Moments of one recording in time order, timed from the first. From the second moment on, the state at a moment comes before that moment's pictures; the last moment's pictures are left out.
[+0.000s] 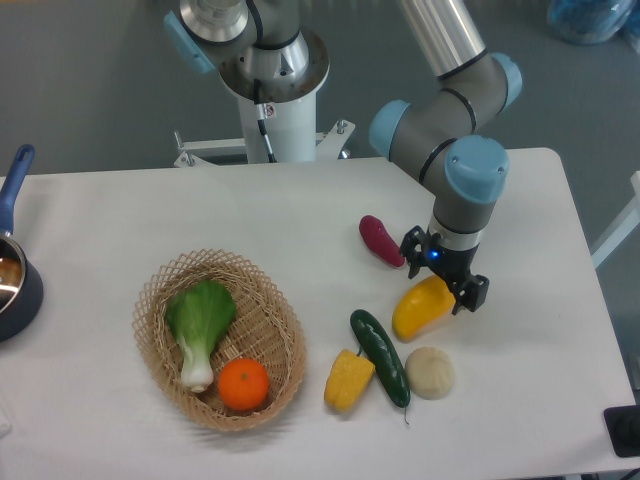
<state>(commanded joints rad) 2.71 -1.96 -1.68 -0.82 1.45 1.51</state>
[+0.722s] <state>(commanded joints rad) 2.84 -1.88 -1.39 -0.94 1.38 1.52</state>
